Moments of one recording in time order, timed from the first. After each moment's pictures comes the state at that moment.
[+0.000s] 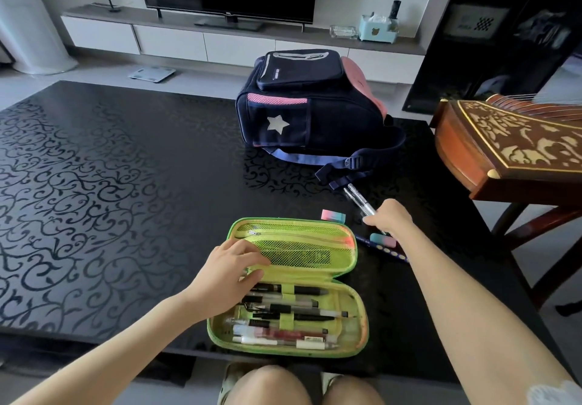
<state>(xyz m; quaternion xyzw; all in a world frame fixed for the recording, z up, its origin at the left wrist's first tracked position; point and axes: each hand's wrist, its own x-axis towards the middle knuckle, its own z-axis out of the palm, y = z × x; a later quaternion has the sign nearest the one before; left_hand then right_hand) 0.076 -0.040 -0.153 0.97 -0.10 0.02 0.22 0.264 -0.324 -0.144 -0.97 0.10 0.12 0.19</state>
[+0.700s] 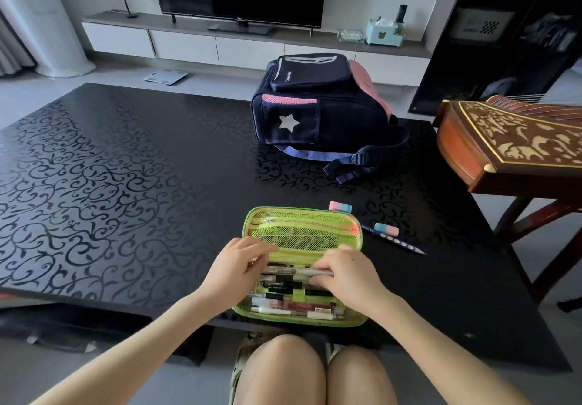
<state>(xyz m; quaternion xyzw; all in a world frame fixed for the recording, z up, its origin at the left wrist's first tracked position) 0.035 -0.045 -0.141 0.94 -0.06 0.09 0.31 0.081 -0.261 -0.112 -0.94 -0.28 0.09 0.17</state>
